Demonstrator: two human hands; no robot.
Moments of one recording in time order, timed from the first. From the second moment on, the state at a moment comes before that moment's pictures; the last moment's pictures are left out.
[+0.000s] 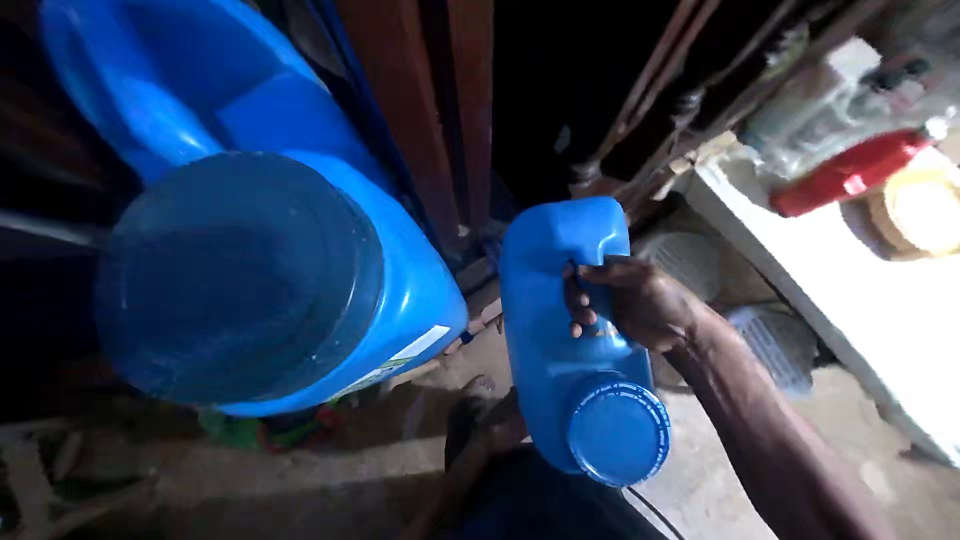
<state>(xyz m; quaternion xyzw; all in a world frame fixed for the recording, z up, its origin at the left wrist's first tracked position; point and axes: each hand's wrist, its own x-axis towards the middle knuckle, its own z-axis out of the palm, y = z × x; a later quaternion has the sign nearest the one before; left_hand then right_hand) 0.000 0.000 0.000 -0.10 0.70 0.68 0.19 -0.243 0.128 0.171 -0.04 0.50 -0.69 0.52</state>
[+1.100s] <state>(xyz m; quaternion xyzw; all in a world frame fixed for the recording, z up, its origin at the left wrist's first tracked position) -0.154 0.044 0.006 -0.43 0.17 0.88 -0.13 -0.389 -0.016 0.164 -0.16 0.70 -0.51 0.48</state>
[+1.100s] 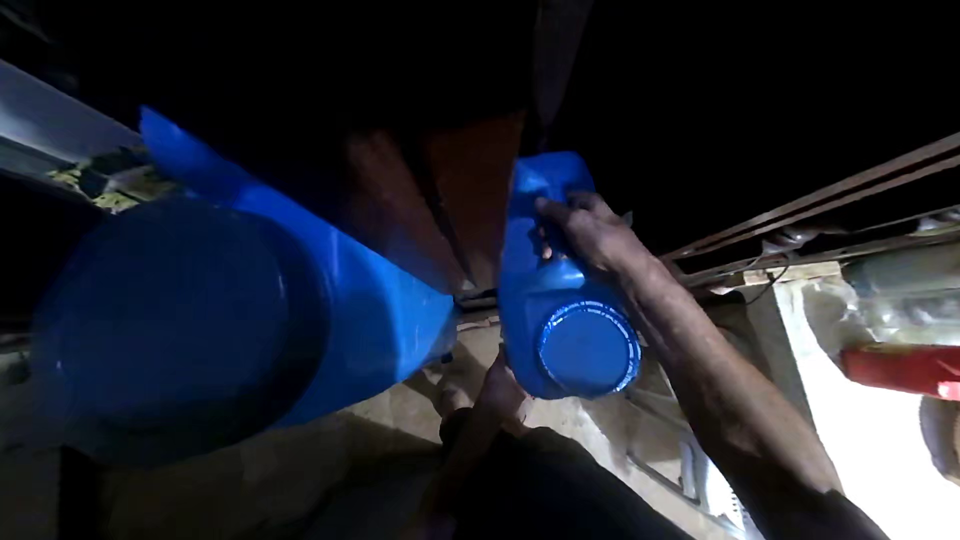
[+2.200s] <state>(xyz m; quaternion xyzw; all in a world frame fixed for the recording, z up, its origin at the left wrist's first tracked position) -0.134 0.063 -0.014 -0.39 0.67 0.59 -0.23 -0.311 0.180 0.072 -0.39 0.69 -0.59 0.13</state>
